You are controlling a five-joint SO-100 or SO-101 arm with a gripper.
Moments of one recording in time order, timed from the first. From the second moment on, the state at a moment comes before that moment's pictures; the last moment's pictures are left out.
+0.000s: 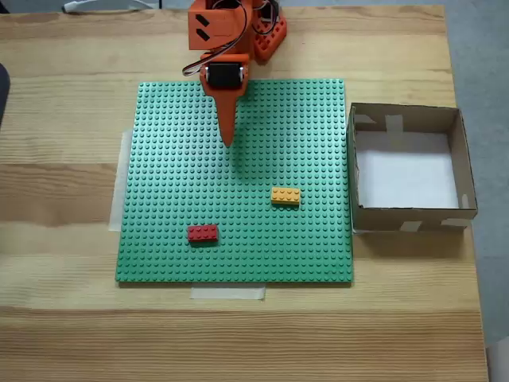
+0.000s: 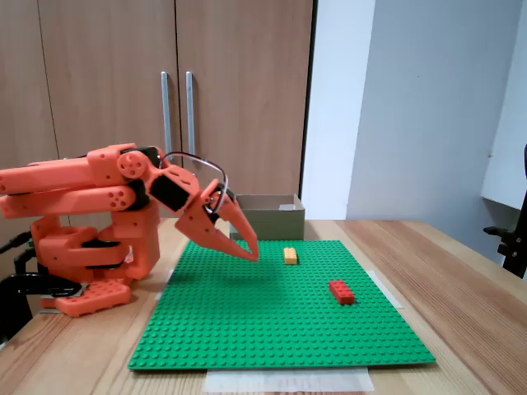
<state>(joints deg) 1.3 186.5 181.9 46.3 -4.8</state>
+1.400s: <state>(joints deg) -2.4 156.1 153.5 55.4 -12.5</state>
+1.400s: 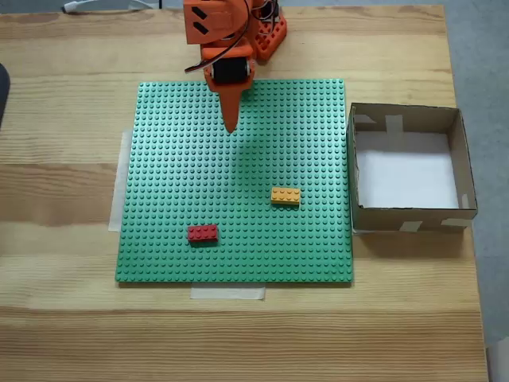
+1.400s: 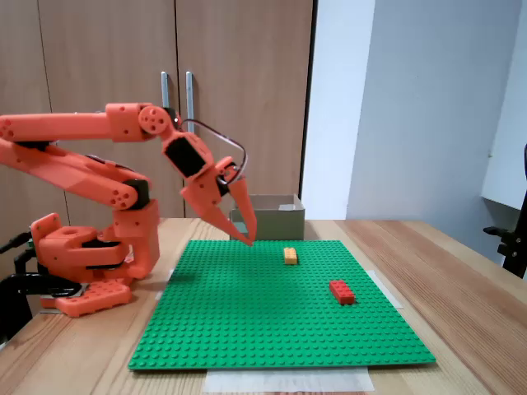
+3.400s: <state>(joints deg) -14.6 98.3 109.1 67.1 12.0</state>
